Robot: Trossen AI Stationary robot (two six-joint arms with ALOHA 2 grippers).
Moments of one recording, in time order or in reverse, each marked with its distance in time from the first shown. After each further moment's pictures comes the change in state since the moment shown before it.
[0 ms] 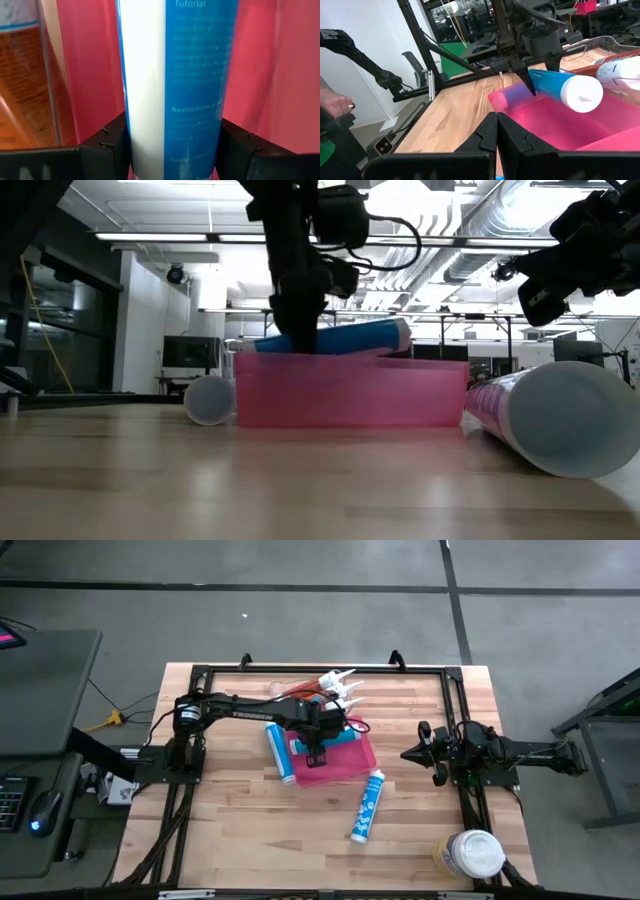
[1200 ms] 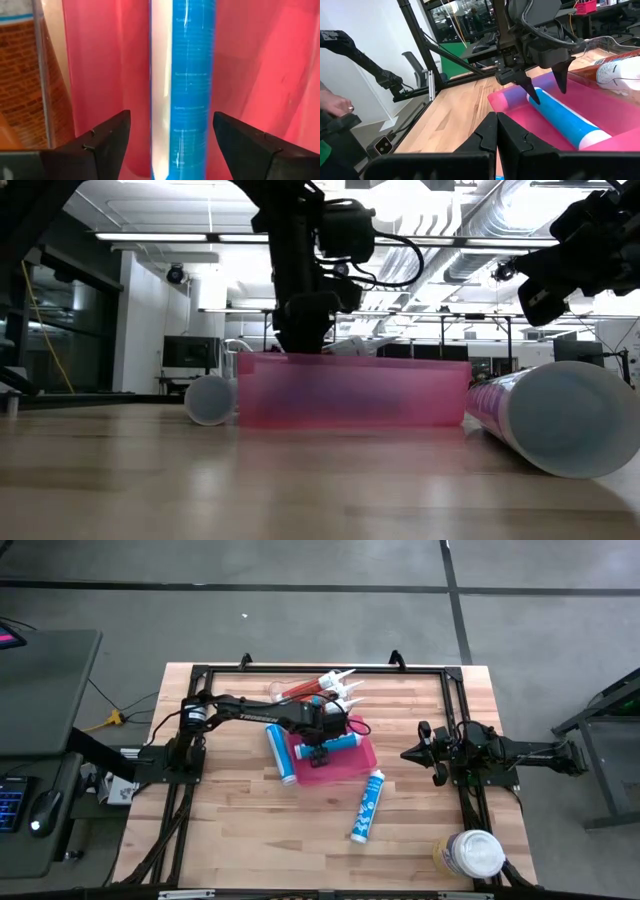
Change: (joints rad) left arm -0.002 0.049 0.002 0.025 -0.057 -0.055; right arm 0.000 0.000 0.000 0.004 -0.001 0.000
